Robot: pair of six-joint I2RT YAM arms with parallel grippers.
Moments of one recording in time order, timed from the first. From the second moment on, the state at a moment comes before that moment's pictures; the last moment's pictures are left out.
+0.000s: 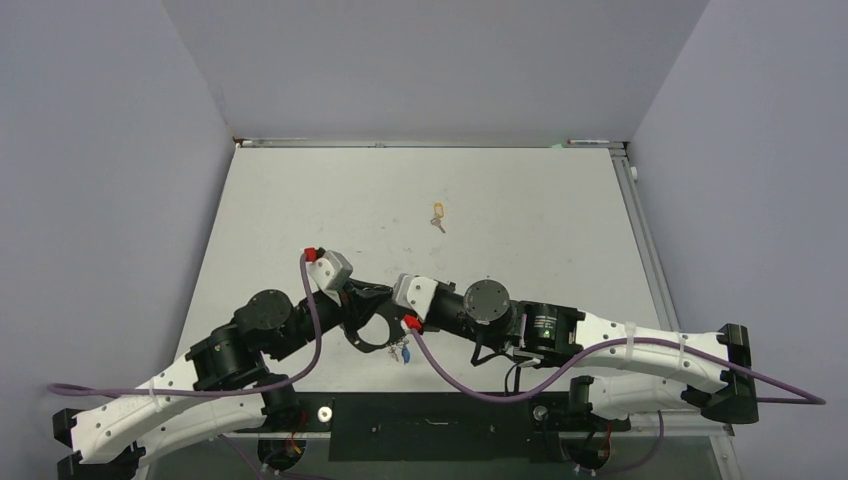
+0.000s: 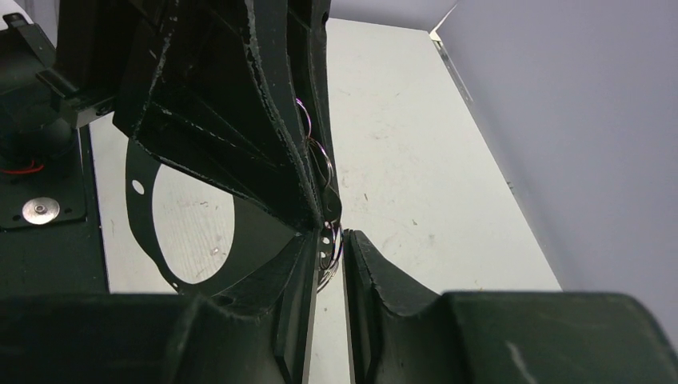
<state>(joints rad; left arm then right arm) -1.10 0.56 0.74 -0.27 -0.18 -0.24 1.34 1.11 1.00 -0.07 0.21 -0.39</state>
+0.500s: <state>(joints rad) -1.10 0.57 0.74 -0.31 -0.16 -0.22 1.34 1.13 1.01 -0.12 0.21 -0.40</state>
